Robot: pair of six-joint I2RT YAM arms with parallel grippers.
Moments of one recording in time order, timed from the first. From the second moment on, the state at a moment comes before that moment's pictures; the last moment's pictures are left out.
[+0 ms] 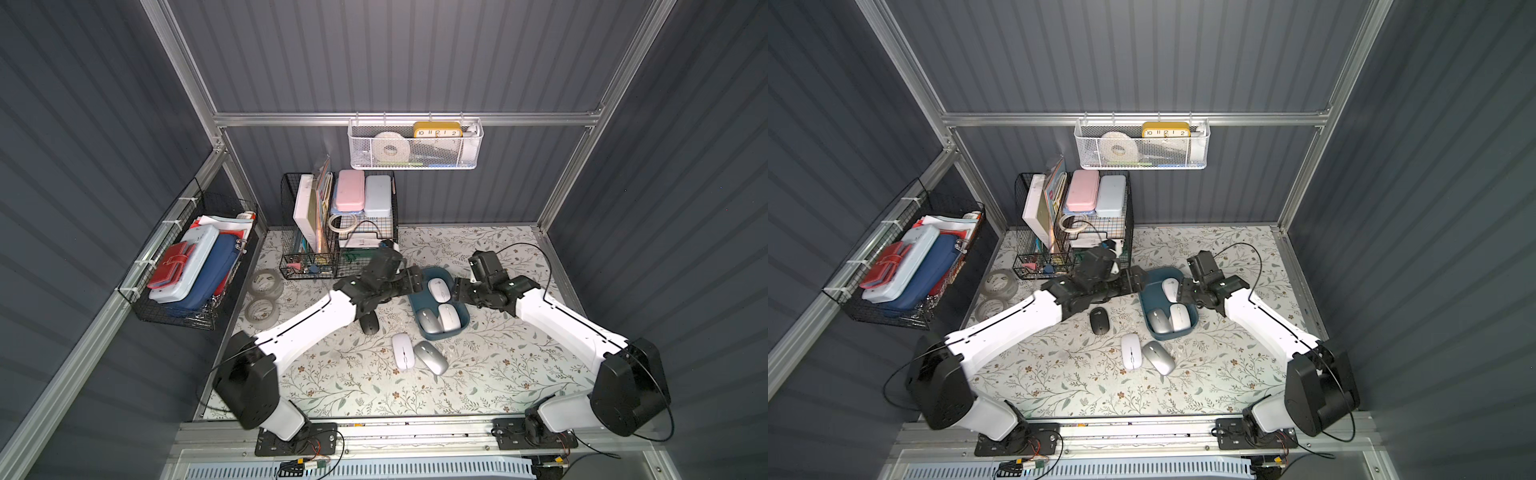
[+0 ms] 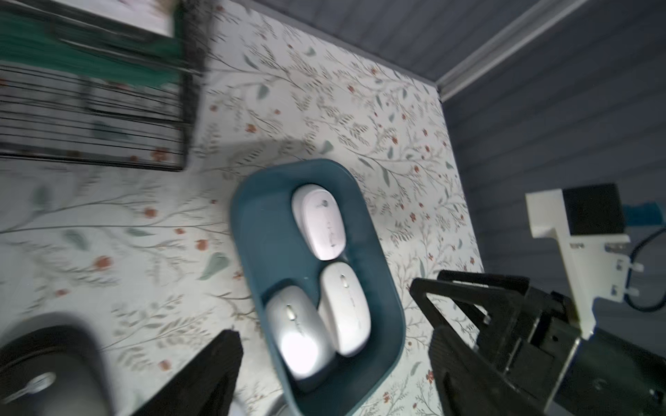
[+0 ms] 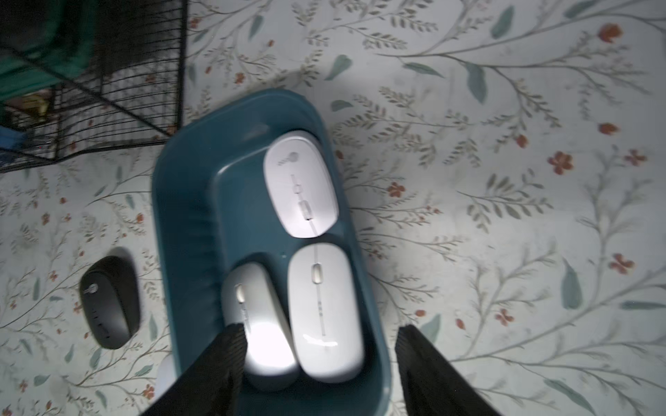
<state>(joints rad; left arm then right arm) -0.77 1.62 1.29 -0.31 0.08 -0.71 0.40 1.43 1.04 -0.59 0.07 0.53</state>
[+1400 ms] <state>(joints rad) -0.75 2.25 1.58 -0.09 0.29 -0.84 0.31 1.52 0.88 -0.39 -0.27 0.59</state>
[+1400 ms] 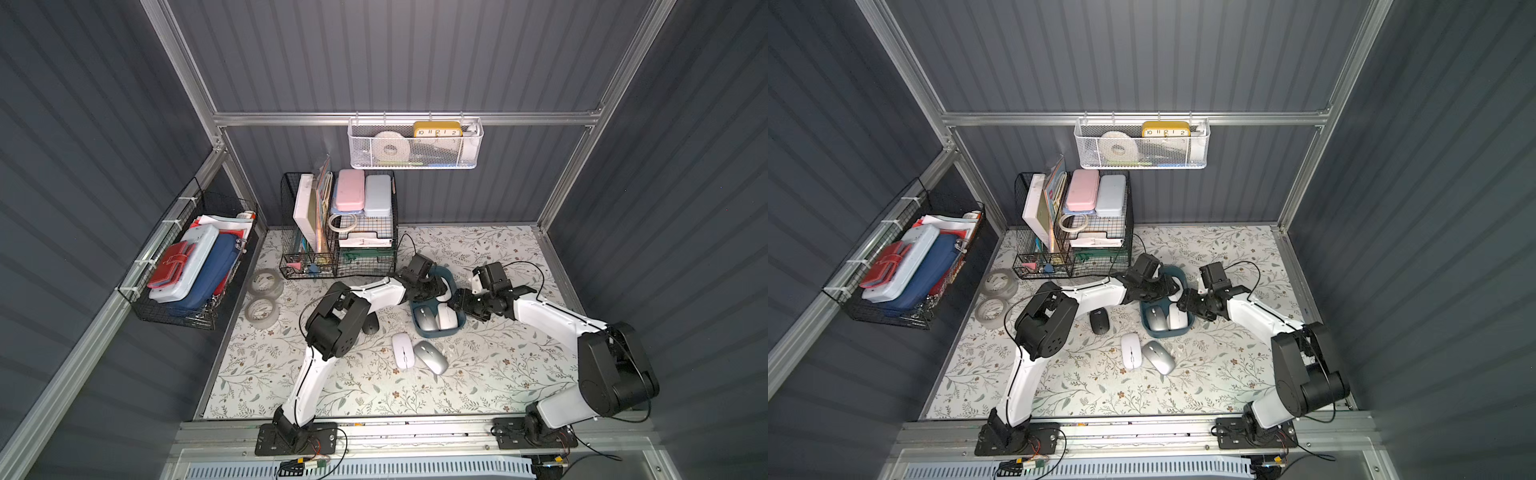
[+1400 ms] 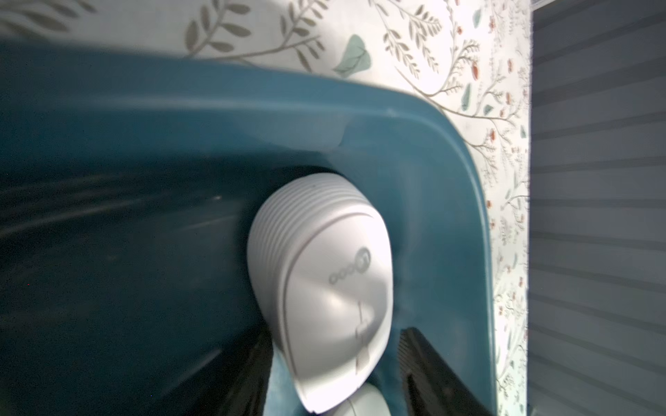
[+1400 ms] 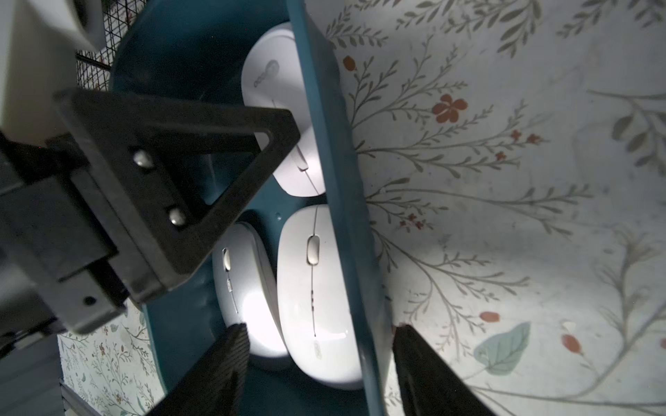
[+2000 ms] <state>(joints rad) -0.75 2.22 1.43 0.16 0.36 -0.85 0.31 1.54 0.87 -0.35 -0.28 0.61</state>
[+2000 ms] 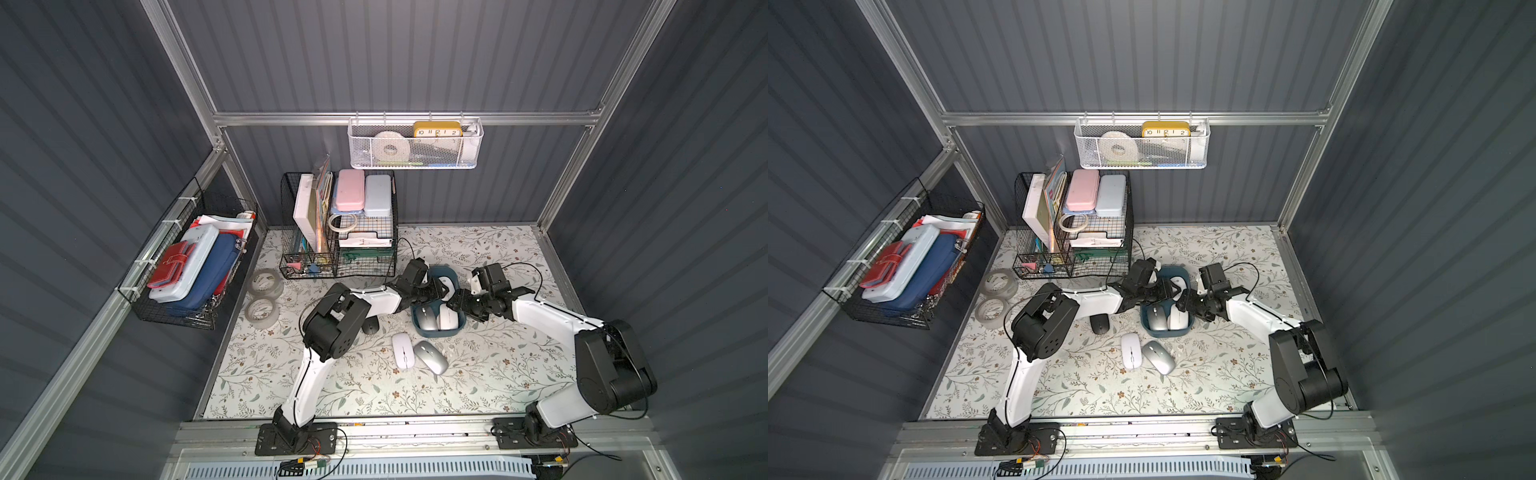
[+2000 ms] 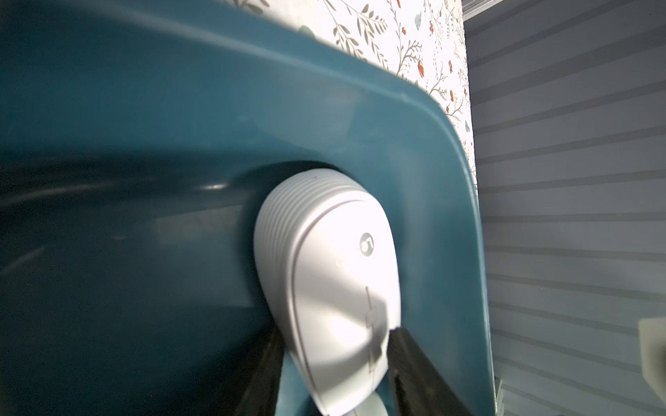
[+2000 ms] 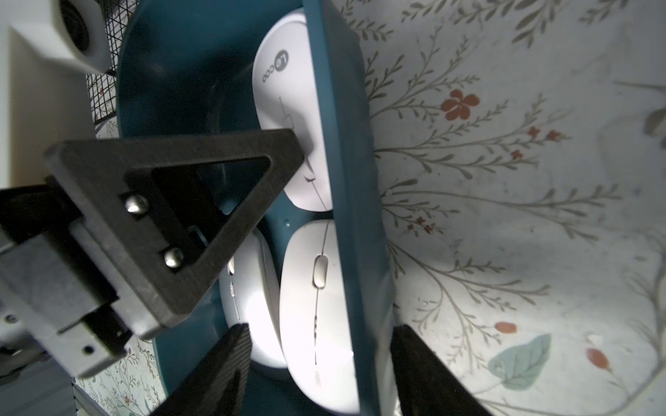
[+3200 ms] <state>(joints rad) -0.83 2.40 2.02 -0.61 0.04 -0.65 0.31 1.26 0.80 -0.35 -0.14 0.62</state>
